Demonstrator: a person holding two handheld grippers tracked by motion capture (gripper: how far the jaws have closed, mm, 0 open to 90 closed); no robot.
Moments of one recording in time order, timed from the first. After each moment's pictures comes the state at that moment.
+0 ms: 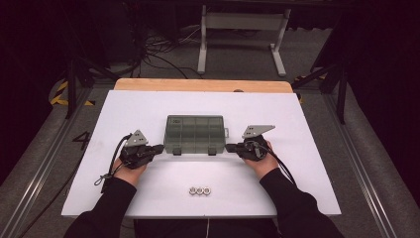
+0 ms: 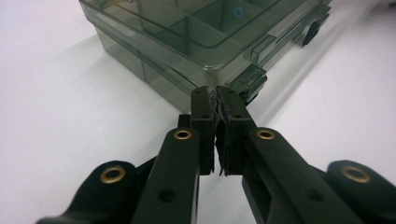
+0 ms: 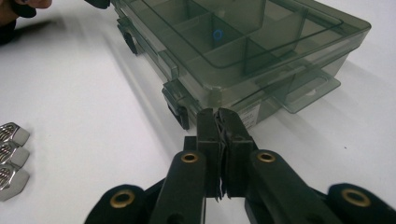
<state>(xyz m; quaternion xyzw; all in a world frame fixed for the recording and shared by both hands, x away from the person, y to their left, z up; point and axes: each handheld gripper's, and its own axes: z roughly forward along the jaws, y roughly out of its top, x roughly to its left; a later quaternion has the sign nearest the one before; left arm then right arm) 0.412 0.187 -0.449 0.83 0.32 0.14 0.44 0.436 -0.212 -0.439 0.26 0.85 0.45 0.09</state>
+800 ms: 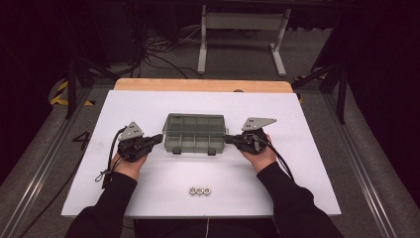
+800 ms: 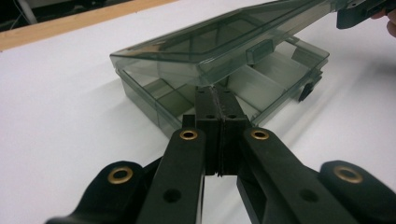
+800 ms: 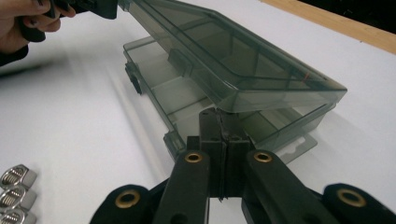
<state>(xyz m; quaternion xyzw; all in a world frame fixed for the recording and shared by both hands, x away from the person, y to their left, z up) 0.417 0.186 -0.425 0.78 0.33 0.16 0.50 0.441 -0.203 -0.409 0.25 0.83 0.48 0.12</state>
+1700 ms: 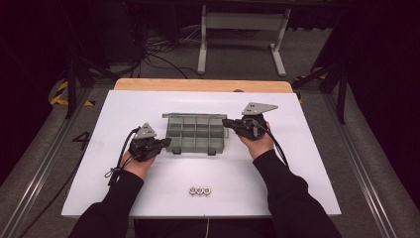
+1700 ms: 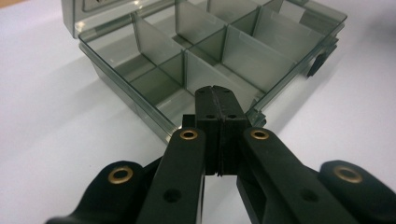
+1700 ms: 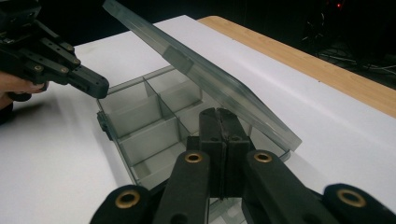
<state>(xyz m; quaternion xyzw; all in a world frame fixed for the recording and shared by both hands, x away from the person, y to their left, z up) 0.432 0.164 -0.444 0.82 0.32 0.14 0.45 0.467 -0.199 -0.384 0.27 0.81 0.50 0.15</state>
